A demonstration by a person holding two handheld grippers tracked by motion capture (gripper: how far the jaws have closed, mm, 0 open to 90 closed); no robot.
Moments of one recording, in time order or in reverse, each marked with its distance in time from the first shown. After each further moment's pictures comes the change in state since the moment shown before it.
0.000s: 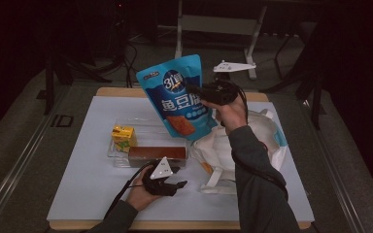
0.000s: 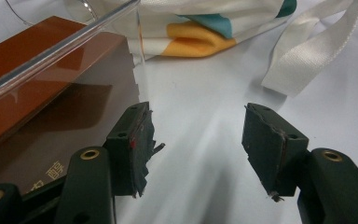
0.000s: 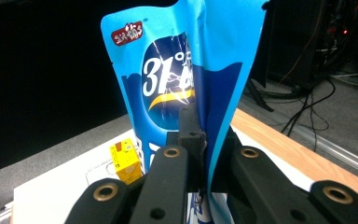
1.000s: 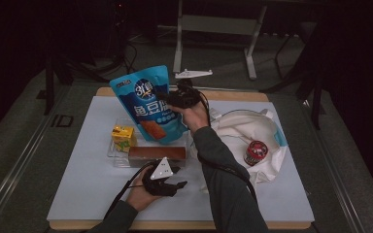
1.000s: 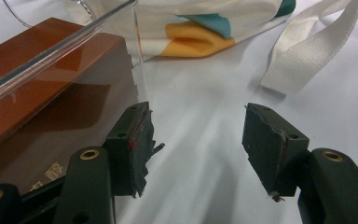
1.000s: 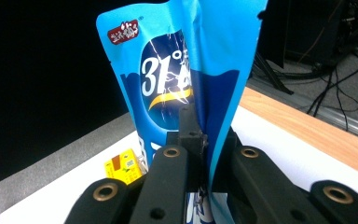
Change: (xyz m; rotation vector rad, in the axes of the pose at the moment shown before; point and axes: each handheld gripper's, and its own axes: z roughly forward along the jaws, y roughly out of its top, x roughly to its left) left arm -0.001 0.000 0.000 0.001 0.001 0.007; right arm 0.013 -0.023 0.101 0.052 0.013 0.090
